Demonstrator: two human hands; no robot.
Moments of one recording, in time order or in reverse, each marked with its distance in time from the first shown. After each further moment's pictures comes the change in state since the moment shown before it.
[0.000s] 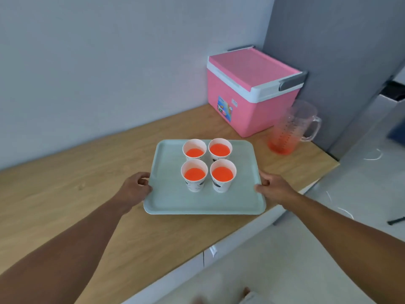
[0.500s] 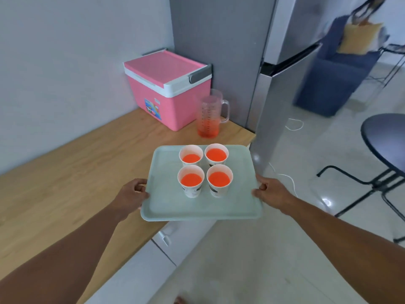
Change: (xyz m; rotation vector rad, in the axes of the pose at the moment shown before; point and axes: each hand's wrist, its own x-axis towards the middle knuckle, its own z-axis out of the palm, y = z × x) left_hand -0.068 0.056 0.152 0.075 -0.272 0.113; right_hand -0.153 0.155 -0.086 0.014 0.261 0.240
